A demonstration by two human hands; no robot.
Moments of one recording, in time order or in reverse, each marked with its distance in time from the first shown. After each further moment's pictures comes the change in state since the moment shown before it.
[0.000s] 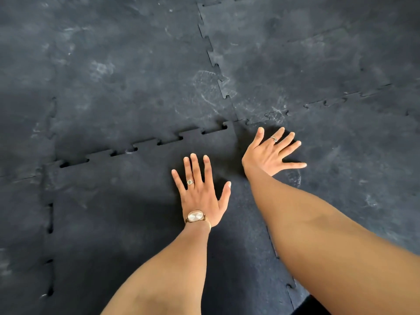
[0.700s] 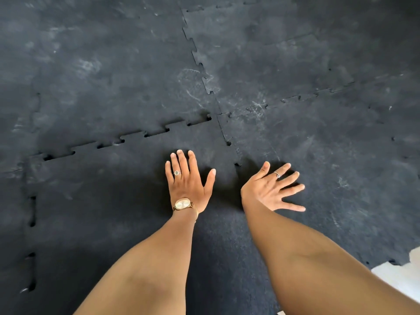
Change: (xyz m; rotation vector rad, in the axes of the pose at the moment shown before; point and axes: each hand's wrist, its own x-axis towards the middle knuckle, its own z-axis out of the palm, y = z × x) left_hand -0.007 0.001 -0.004 -0.082 0.010 -0.022; right_hand -0.061 0.092 -0.010 0.038 0.044 0.285
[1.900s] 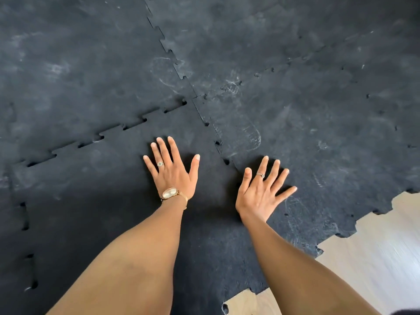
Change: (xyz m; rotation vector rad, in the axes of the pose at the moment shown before) left_hand -0.015 0.001 0.004 0.014 0.017 -0.004; right_hand -0.027 0.091 -0.013 -0.051 -0.010 -0.335
